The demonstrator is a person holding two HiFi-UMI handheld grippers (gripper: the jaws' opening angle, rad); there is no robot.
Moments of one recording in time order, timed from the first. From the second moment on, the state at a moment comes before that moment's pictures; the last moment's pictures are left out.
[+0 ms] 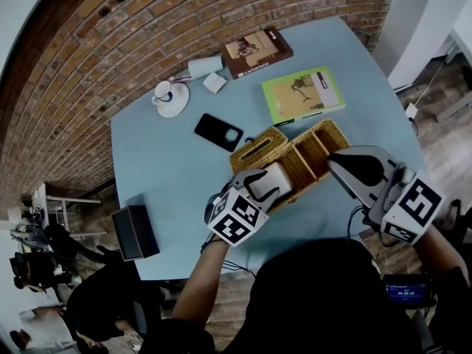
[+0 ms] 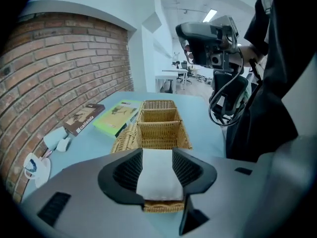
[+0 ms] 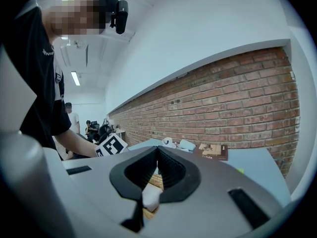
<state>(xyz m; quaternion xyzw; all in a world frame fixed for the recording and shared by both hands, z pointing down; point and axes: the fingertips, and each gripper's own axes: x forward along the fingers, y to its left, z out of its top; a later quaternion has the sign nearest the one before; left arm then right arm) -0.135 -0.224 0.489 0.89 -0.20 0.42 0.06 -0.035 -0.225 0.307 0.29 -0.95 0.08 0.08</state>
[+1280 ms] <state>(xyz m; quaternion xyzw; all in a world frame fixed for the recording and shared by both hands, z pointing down) -0.133 -0.225 0.546 0.81 -0.17 0.55 0.06 -0.033 -0.229 0.317 0.29 -0.95 0.09 0.09</state>
